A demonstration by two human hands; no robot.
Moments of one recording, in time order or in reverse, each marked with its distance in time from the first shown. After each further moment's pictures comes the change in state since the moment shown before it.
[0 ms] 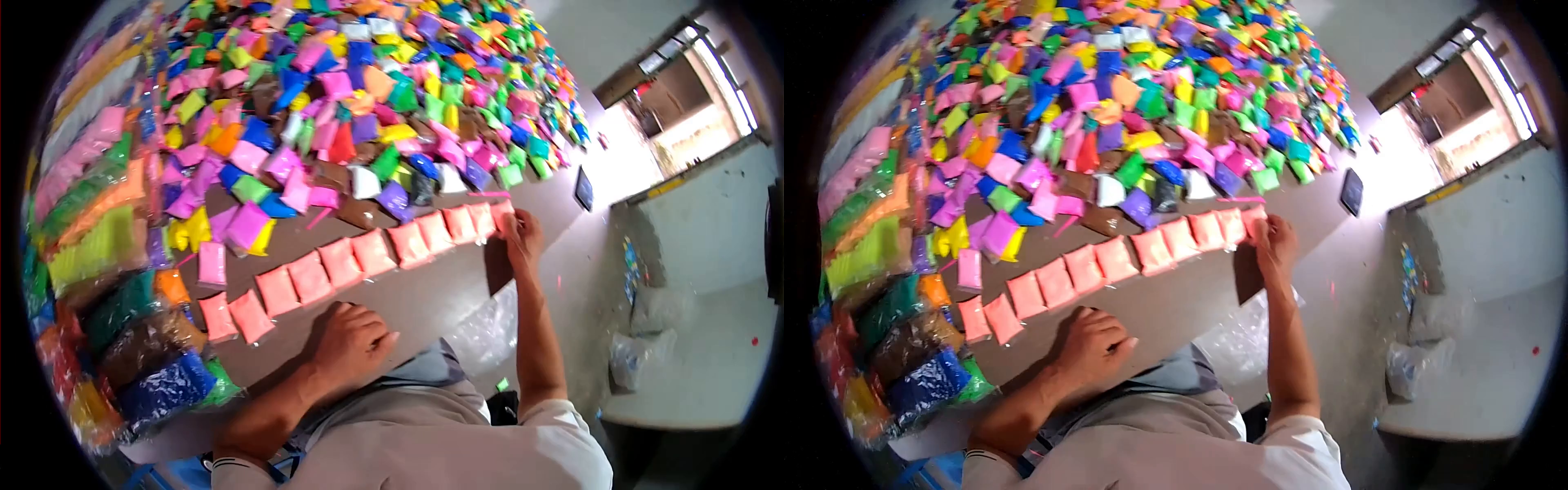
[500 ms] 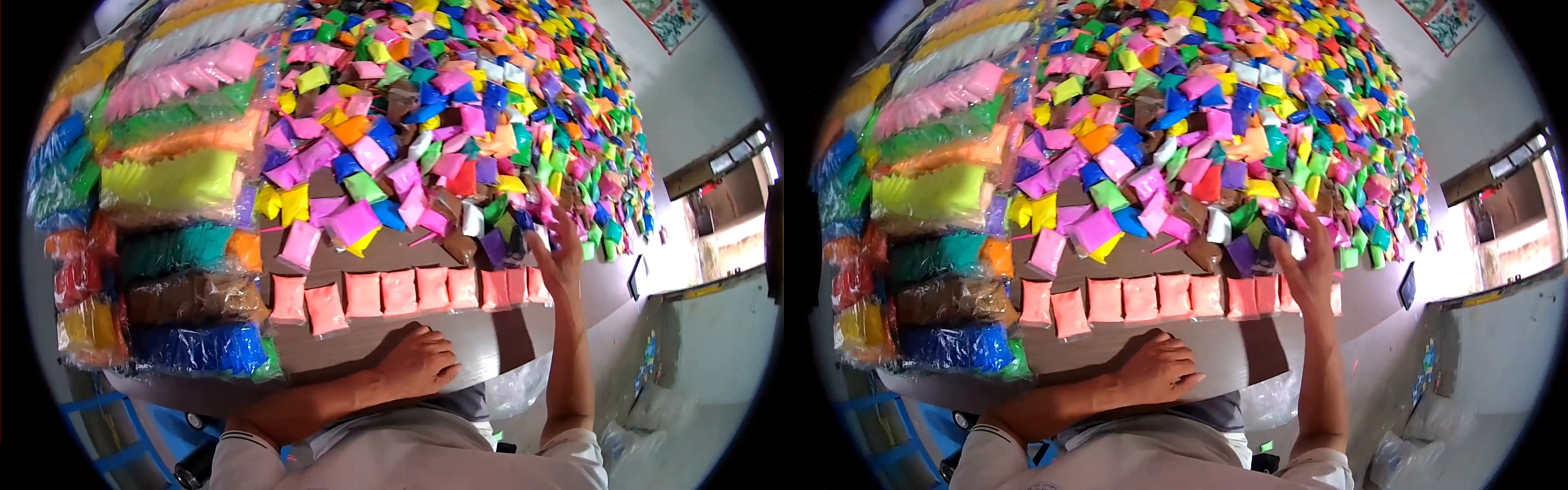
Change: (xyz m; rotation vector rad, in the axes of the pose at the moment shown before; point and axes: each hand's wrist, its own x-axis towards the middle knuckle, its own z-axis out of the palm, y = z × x) left_hand -0.010 -0.007 0.007 -0.030 0.028 -0.002; right_hand 0.037 -0.172 0.052 0.183 -0.373 -0.263
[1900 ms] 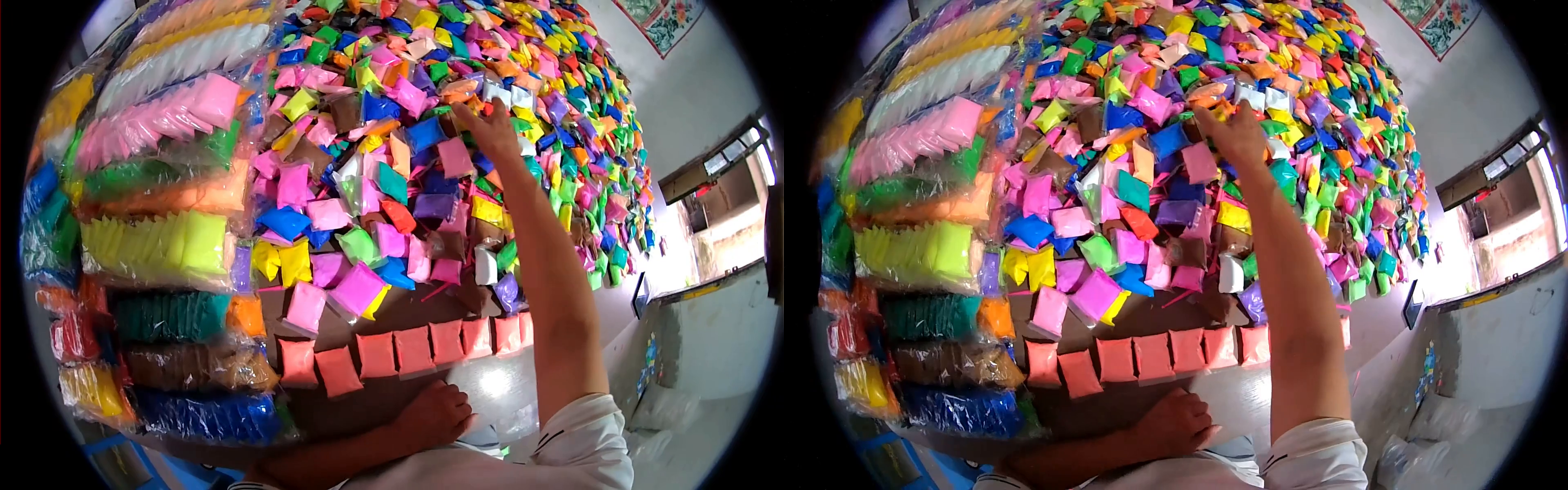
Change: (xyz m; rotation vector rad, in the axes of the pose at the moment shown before) left_hand -0.001 -0.006 0.002 -0.095 -0.072 -0.023; right_hand 0.255 -0.055 0.162 -0.060 0.039 0.055
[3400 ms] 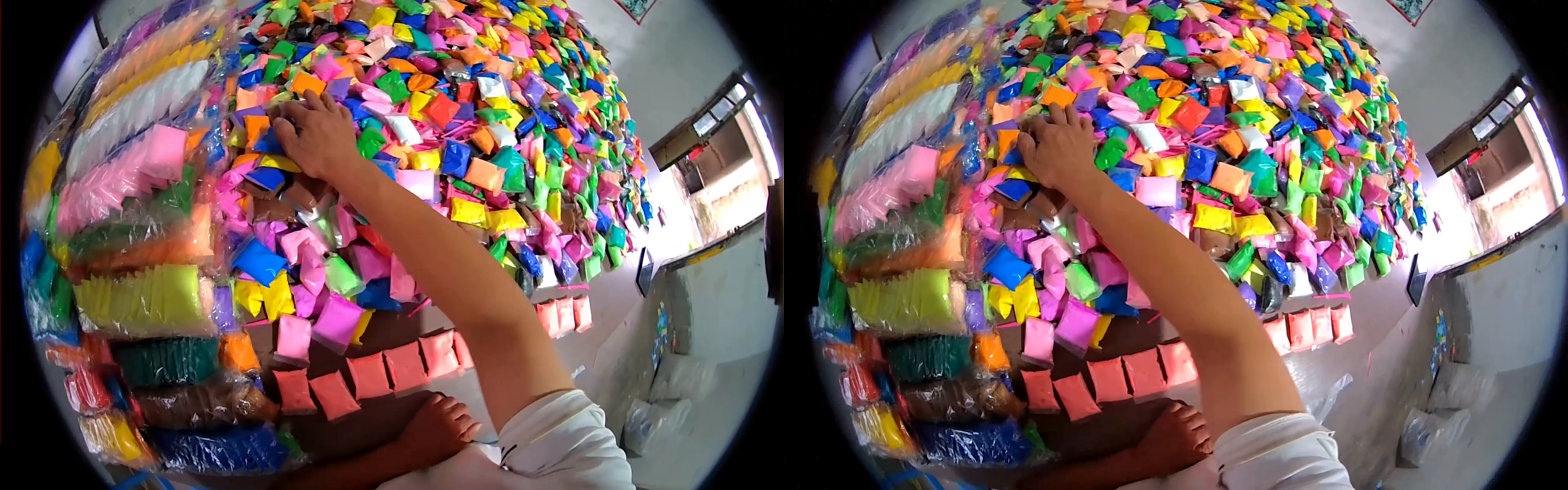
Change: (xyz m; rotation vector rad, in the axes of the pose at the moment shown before) left_hand 0.003 0.005 -0.013 0.235 -0.157 0.121; right_hand -0.050 -0.139 0.117 0.127 -0.057 -0.503
